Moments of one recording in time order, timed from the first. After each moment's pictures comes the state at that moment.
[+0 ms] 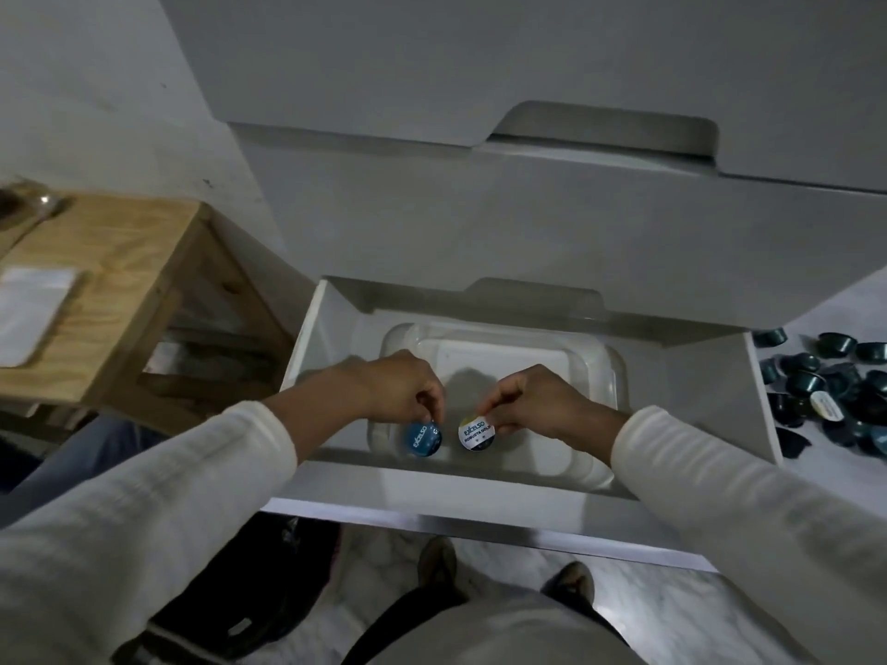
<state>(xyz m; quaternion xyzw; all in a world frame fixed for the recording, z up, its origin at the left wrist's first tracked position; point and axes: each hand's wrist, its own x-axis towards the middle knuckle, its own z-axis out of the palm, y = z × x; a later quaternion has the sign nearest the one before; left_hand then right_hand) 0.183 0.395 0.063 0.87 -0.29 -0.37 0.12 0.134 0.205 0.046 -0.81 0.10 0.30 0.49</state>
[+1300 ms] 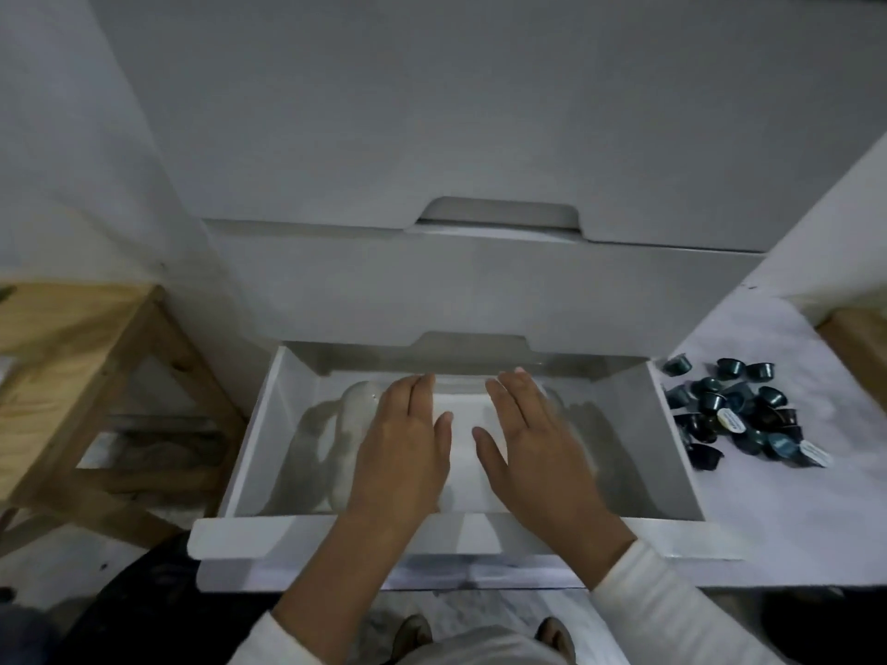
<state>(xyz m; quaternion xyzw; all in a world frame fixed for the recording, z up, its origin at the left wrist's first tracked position) 0.103 0.340 0.093 0.96 -0.12 0.01 0.25 0.065 0.206 0.086 -0.98 0.01 -0.11 0.13</state>
